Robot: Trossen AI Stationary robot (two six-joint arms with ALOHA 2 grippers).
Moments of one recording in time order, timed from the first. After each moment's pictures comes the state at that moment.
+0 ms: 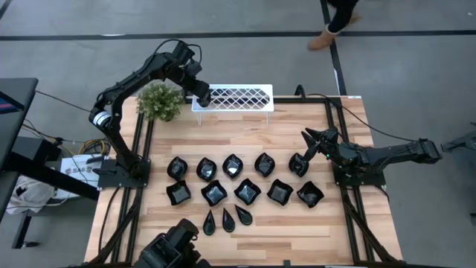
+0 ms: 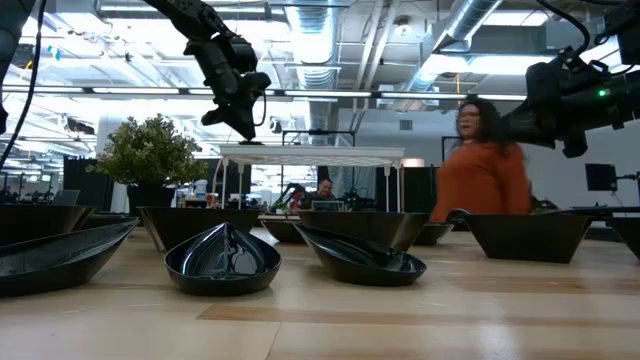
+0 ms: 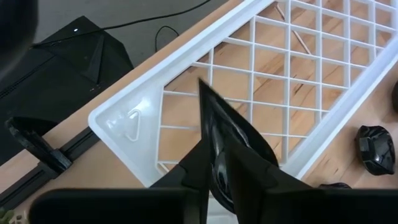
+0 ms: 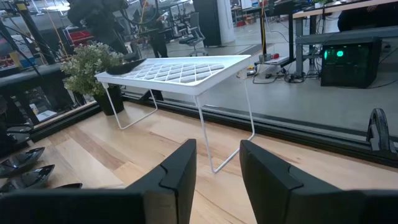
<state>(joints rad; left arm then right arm) 0.89 1.88 1.59 -0.96 0.26 0.00 0.08 0.25 0.01 0.11 0.89 0.31</state>
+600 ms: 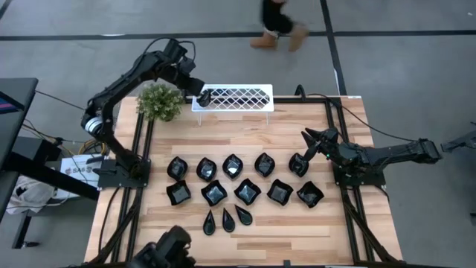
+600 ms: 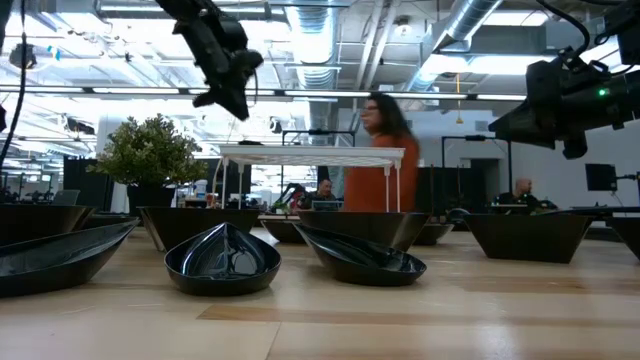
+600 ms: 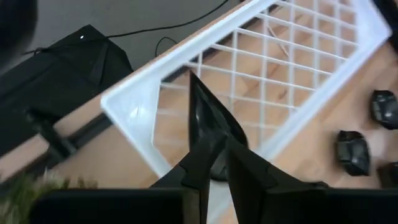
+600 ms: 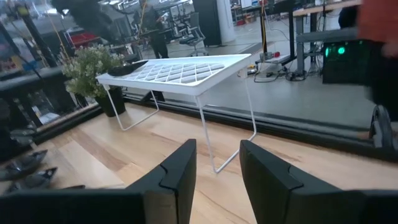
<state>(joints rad) 0.88 1.77 1.59 -1.01 0.26 -0.06 0.08 0.25 0.01 0.11 0.89 0.35</state>
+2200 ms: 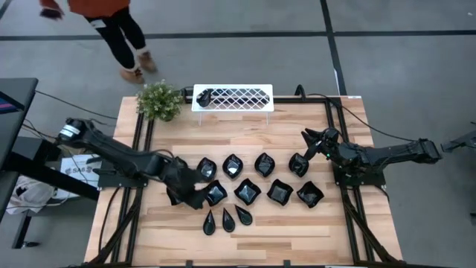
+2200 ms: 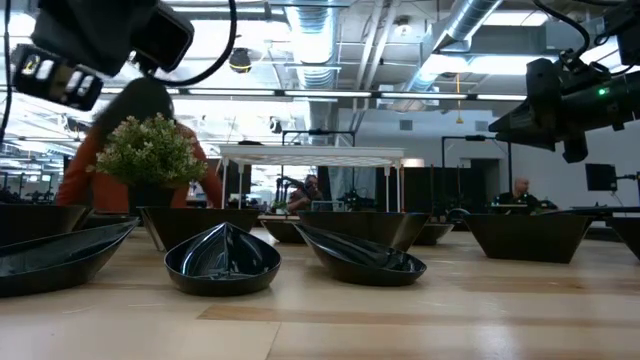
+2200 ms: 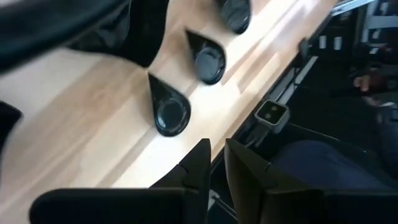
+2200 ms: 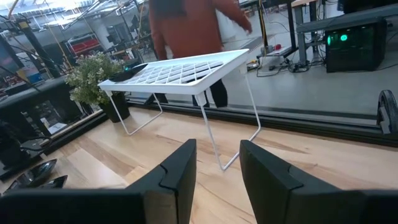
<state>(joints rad) -0.39 1.43 0.79 -0.36 0.23 -1.37 0.08 0.25 0.01 0.10 0.89 0.42</state>
